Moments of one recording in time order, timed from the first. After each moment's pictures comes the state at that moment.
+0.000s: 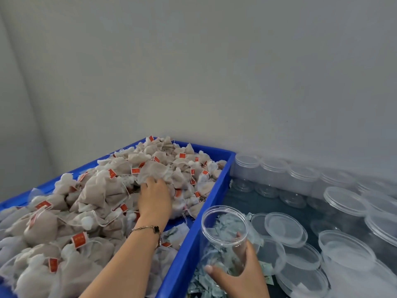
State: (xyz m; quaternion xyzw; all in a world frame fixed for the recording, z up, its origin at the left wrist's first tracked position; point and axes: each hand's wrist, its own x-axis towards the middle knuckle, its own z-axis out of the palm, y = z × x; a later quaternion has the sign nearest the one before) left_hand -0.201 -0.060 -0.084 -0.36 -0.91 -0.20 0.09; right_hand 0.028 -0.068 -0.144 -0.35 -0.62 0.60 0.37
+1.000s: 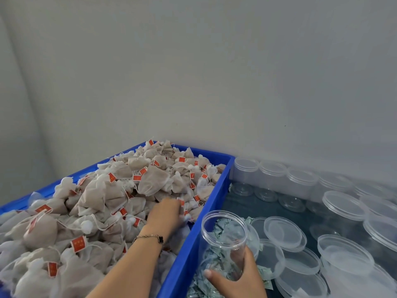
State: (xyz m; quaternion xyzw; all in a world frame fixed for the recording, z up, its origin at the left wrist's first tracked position) left_hand -0.185 -0.059 -0.090 -0.49 -0.86 -0.15 -0.02; right_hand 0.027 -0.065 -0.147 -0.34 -0.64 0.59 0.37
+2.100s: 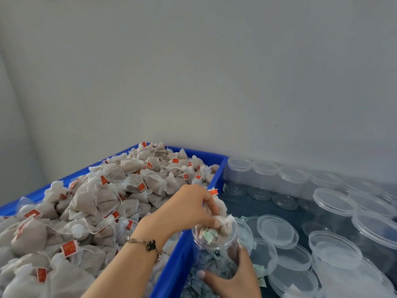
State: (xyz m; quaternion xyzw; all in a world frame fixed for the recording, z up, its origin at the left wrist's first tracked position) left_hand -0.123 -0.078 -0.014 -0.64 -0.72 -0.24 -0.14; right_hand 0.005 -0.076 -0.149 -0.44 -0.59 0.49 0.47
